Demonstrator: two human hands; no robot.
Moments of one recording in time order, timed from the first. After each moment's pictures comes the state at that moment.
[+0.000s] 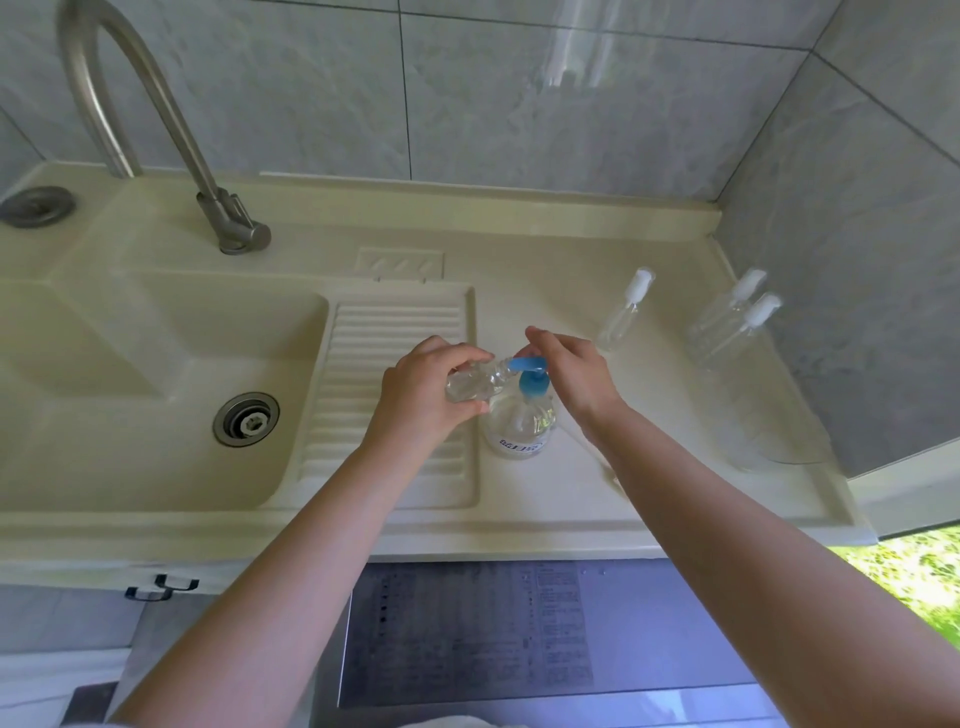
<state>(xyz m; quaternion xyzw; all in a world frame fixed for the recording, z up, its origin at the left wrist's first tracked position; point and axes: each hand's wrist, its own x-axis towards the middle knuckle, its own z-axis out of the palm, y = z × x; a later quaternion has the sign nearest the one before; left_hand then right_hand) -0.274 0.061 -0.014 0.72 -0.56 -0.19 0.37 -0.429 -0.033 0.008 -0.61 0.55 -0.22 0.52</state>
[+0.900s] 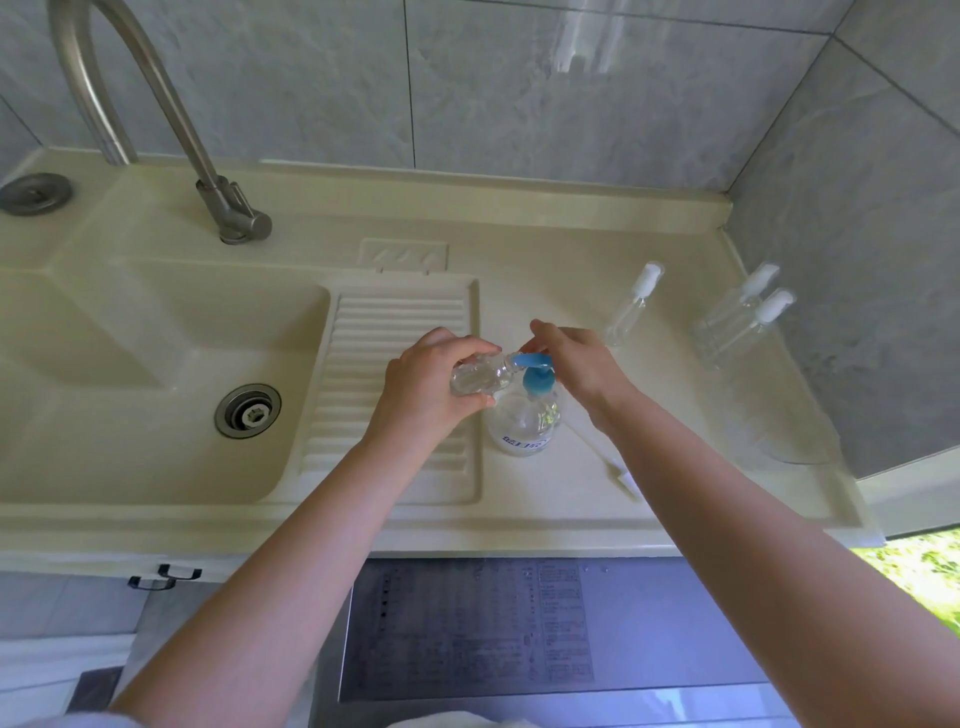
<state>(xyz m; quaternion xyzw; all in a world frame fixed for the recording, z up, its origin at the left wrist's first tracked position) -0.275 0.060 -0.010 0.72 -0.56 -0.18 0.37 -0.425 -0.047 0.008 -0.63 0.55 -0.17 0.52</state>
